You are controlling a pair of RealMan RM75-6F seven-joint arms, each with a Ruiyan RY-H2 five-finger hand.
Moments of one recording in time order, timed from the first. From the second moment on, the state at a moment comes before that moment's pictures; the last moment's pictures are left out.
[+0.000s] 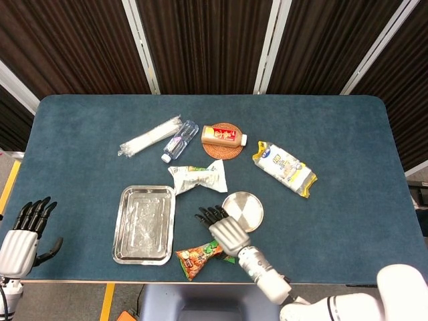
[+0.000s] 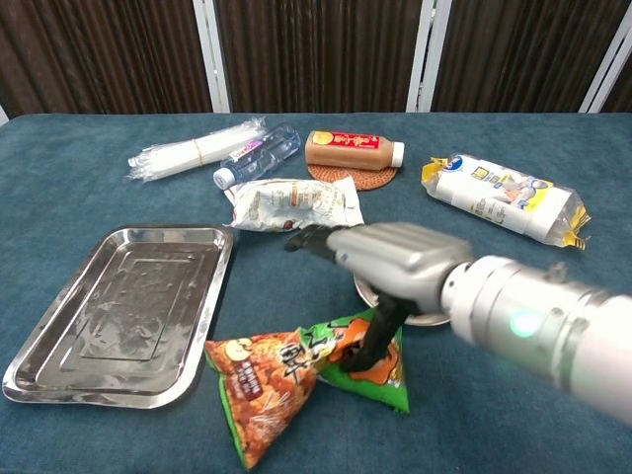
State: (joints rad) left arm -0.11 -1.28 0.01 -1.31 1.62 1.61 -0.16; right arm 0.69 -1.69 0.14 -1.80 -0.97 1.00 -0.74
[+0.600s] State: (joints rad) left arm -0.12 -1.30 -0.01 -1.30 1.59 1.57 -0.14; right arm 0.93 -1.66 0.36 -1.53 -0.65 0.88 -0.51
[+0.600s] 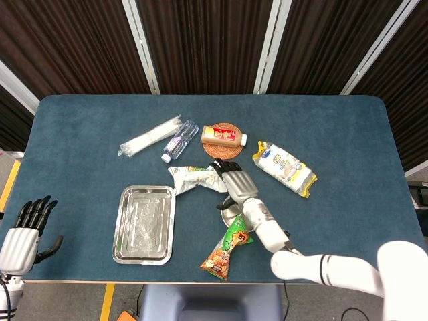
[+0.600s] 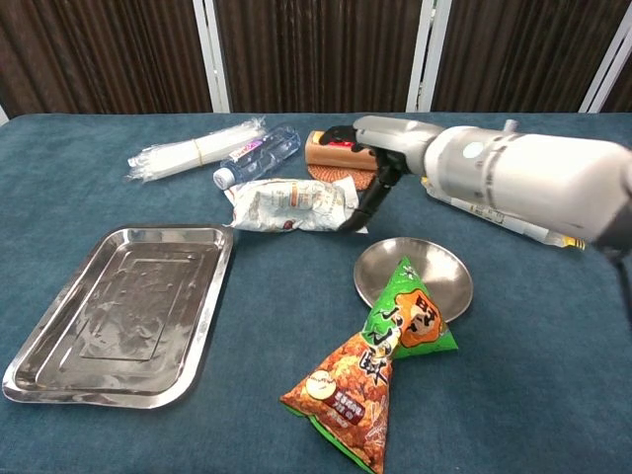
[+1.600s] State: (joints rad) left arm -0.12 -1.30 -0.02 -1.28 1.56 1.53 -0.15; right arm 1.20 -2.14 0.40 -0.77 -0.82 0.97 -0.35
